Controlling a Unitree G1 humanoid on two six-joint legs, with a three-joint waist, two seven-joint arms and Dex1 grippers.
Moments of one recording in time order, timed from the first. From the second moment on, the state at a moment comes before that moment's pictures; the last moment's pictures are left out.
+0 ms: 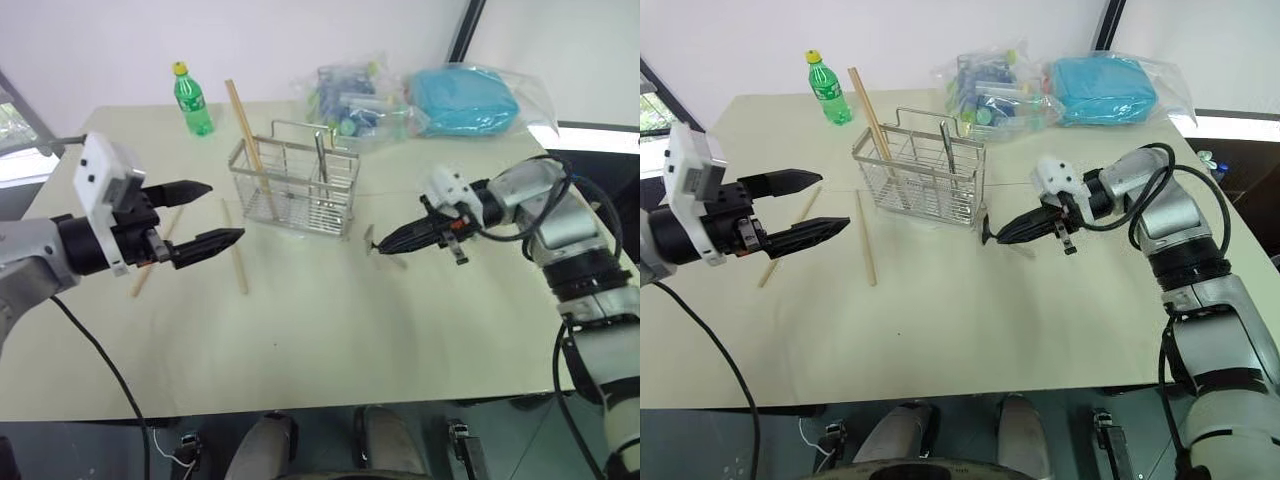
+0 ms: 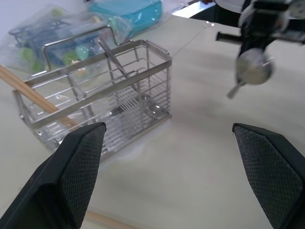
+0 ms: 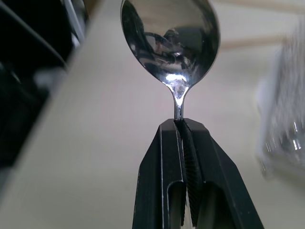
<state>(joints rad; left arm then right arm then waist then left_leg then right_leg) -0.29 1.02 0.41 -0.53 -1.01 0.88 -0.69 -0.89 -0.78 0.26 0.25 0.49 0.36 1.60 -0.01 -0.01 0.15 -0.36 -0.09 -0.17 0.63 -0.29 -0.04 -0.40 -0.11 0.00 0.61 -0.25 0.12</state>
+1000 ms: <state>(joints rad) -0.39 0.99 0.38 -0.47 -0.95 0.85 -0.67 -1.15 -0.28 -0.04 0.70 0.40 0.32 0.85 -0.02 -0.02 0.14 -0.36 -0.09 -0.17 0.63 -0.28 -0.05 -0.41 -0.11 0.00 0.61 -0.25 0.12</state>
